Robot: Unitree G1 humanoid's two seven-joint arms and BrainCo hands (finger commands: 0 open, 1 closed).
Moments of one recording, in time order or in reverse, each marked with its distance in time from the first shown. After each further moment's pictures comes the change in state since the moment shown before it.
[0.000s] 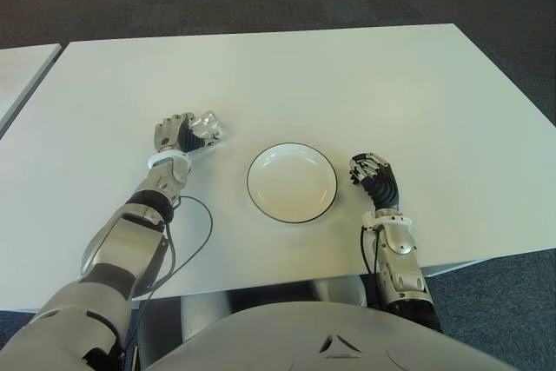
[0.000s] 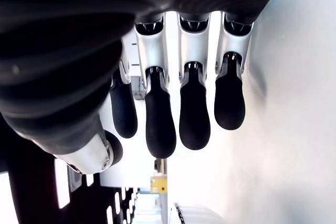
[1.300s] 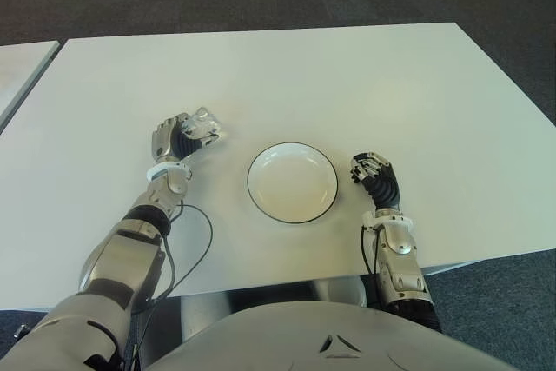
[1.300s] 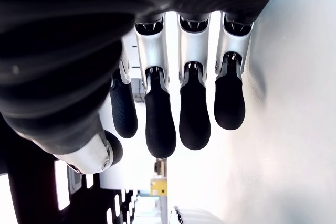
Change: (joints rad) left arm 0.108 -0.003 0.082 -0.093 -0.119 -0.203 0.118; right arm 0.000 0.002 0.000 0.003 0.000 -0.002 -0.008
